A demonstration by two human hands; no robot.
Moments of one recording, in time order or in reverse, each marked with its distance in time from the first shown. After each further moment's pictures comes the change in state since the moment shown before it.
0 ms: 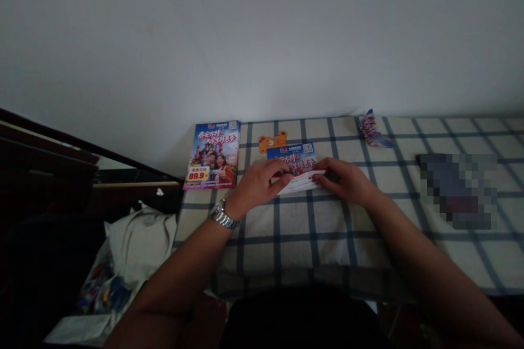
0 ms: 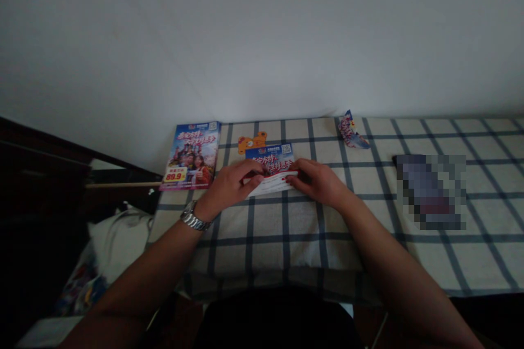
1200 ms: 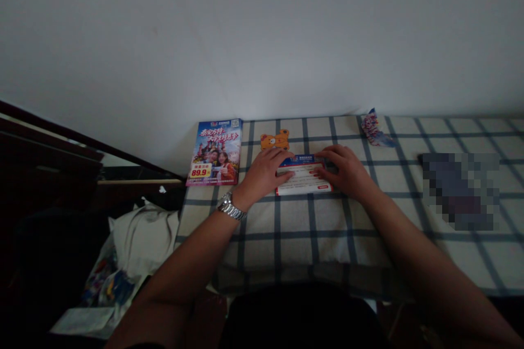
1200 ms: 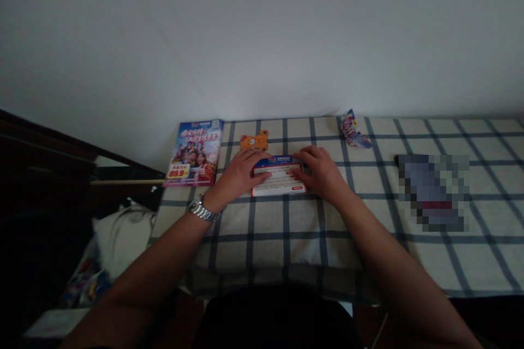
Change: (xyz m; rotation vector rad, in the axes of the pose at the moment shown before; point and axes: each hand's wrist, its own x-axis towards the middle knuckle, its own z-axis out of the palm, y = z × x) left_hand 0.016 -0.018 0.017 0.126 0.009 0.013; right_hand 0.009 0.023 0.009 -0.235 0.136 -0.018
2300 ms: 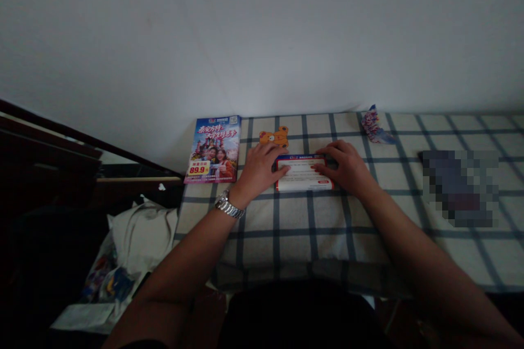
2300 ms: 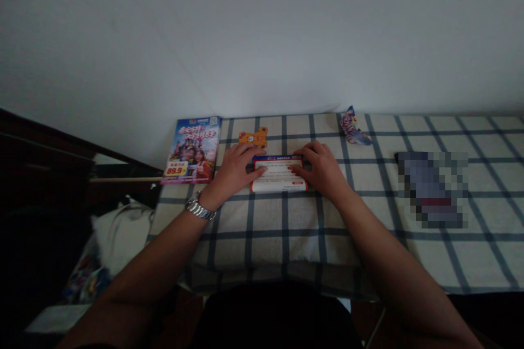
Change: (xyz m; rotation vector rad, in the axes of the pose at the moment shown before) left_hand -0.005 -0.007 0.000 0.119 0.042 -0.112; right_hand 0.001 0.001 0.000 -0.044 0.033 0.080
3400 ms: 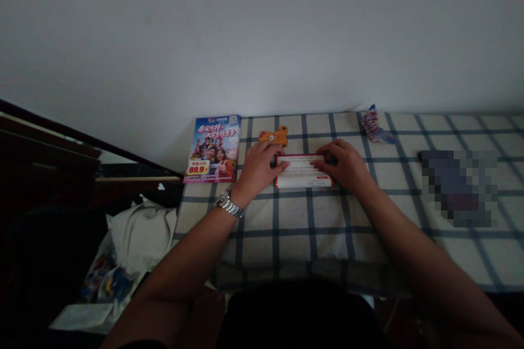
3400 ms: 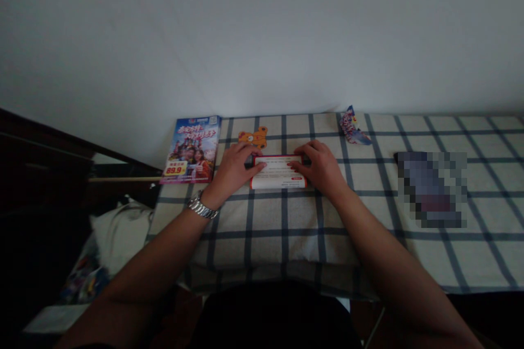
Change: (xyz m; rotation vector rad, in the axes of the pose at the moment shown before) left_hand 0.005 0.004 0.000 -0.036 0.049 -0.087; right_hand 0.007 -0.003 -0.001 0.068 0.022 0.043
